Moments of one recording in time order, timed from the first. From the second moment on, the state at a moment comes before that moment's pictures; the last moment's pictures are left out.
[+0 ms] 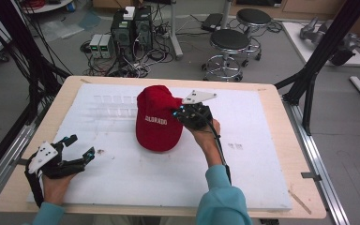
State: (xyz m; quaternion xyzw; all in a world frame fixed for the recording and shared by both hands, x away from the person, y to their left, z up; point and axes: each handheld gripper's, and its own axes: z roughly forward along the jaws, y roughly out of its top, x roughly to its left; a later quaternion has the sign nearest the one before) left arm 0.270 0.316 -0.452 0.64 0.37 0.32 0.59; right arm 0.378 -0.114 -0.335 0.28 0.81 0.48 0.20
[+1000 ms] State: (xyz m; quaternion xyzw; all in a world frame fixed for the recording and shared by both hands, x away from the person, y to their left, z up) left arm 0.273 0.309 -0.428 0.68 0.36 0.26 0.58; right arm 0.357 -0.116 -0.301 0.22 0.78 0.54 0.21
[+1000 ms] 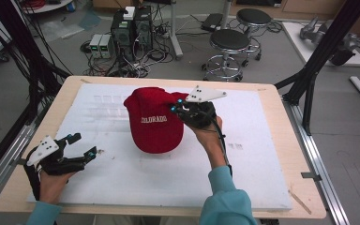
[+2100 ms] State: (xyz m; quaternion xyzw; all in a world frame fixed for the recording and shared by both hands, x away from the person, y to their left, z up) left arm 0.308 0.269 -0.370 0.76 0.33 0.07 0.56; right arm 0.351 -0.112 -0.293 0.20 0.78 0.55 0.20
